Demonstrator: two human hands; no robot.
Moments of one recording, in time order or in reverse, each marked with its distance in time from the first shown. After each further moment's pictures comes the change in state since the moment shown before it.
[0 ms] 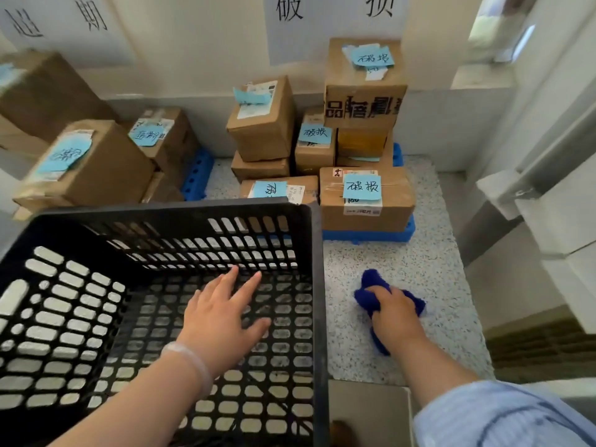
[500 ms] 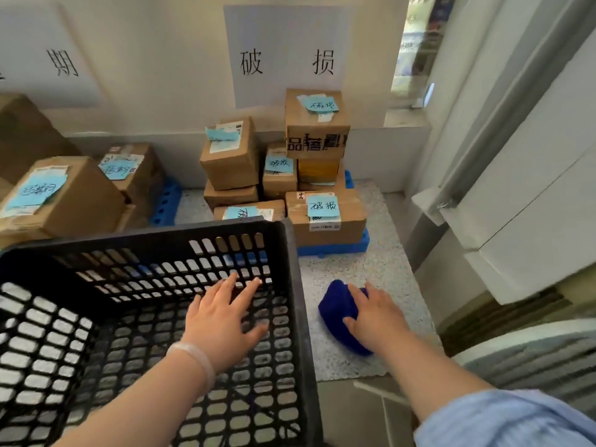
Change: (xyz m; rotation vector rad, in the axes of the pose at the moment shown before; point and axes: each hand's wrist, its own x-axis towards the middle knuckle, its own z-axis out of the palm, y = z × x) left_hand -0.001 0.012 -0.011 0.028 0.015 0.186; right_hand -0.053 -0.021 -0.049 -0.368 -0.075 0.049
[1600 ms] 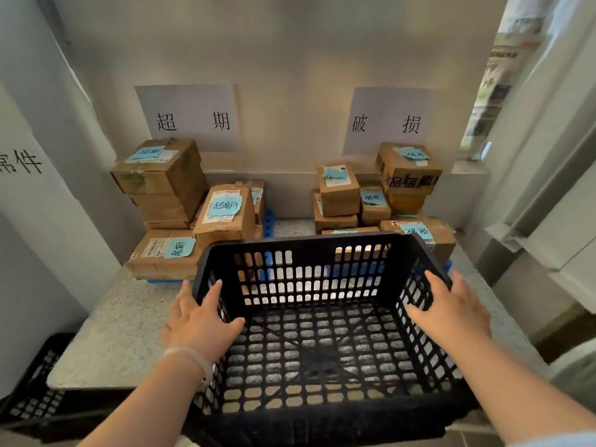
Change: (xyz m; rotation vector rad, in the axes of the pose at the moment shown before) left_hand -0.119 -0.285 -0.047 -0.310 0.190 -0.411; right_hand -0.140 -0.202 -0.031 0.100 0.411 0.276
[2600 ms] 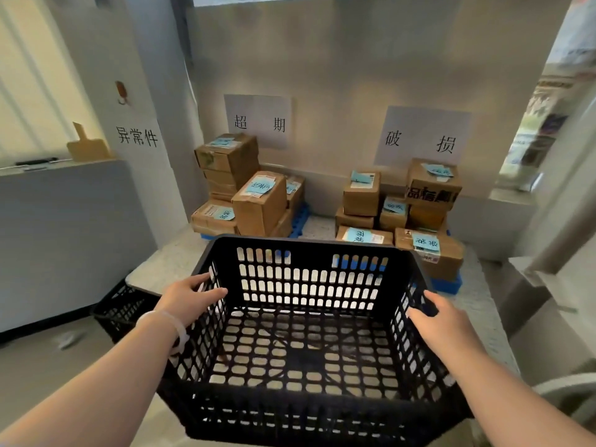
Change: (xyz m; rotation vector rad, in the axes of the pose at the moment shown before) left_hand -0.169 0.020 0.004 -0.670 0.100 -0.274; right_hand -0.019 0.109 -0.026 0.483 -0.178 -0.185
